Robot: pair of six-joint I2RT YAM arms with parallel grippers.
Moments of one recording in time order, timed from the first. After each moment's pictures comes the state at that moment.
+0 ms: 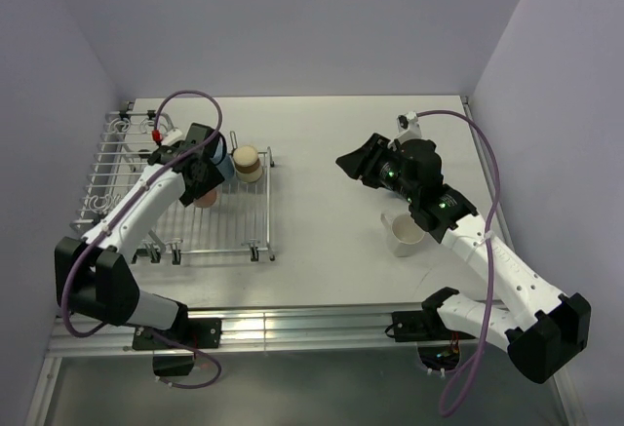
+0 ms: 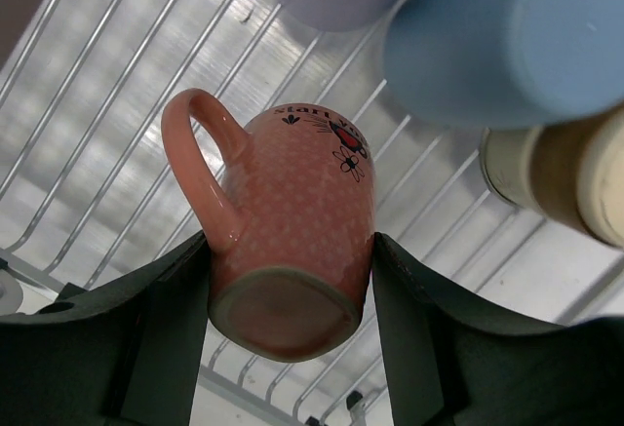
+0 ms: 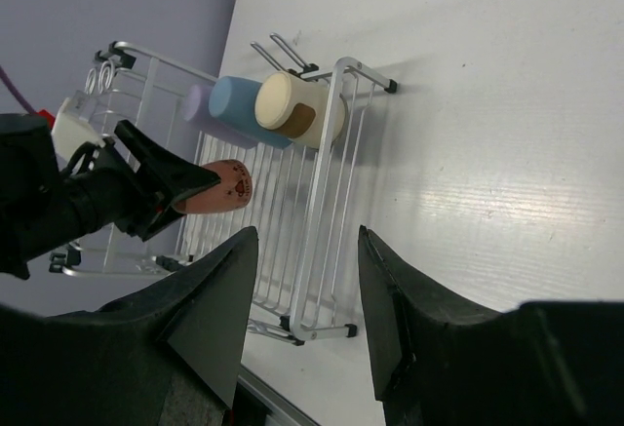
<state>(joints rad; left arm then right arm) -0.34 1.41 1.20 -0.92 -0.47 -0.94 0.50 1.02 0.91 -0.18 -0.07 0.80</state>
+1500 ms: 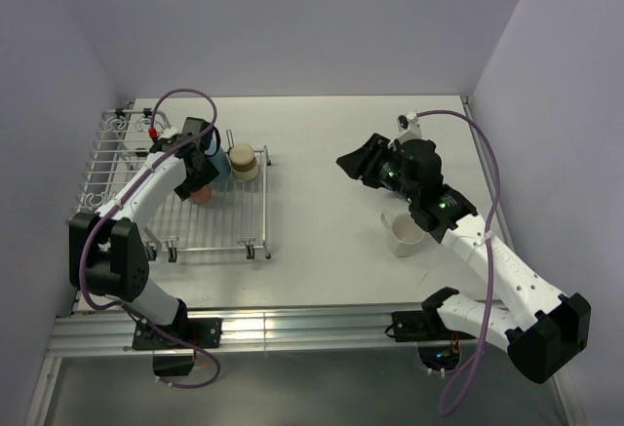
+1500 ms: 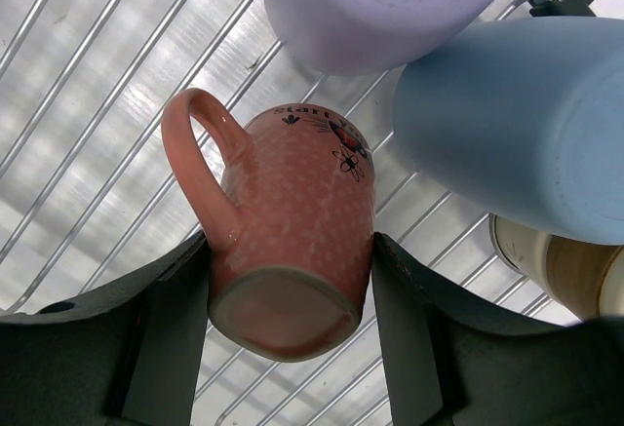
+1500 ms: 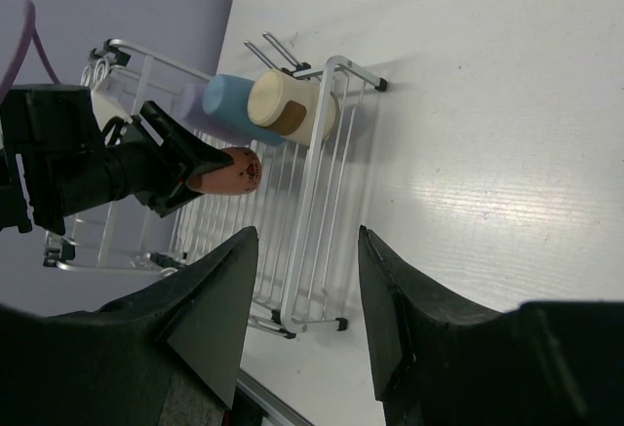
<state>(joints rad) -0.22 1.56 1.23 -0.84 -0.45 -0.91 0.50 1.02 0.91 -0.17 -0.06 0.79</state>
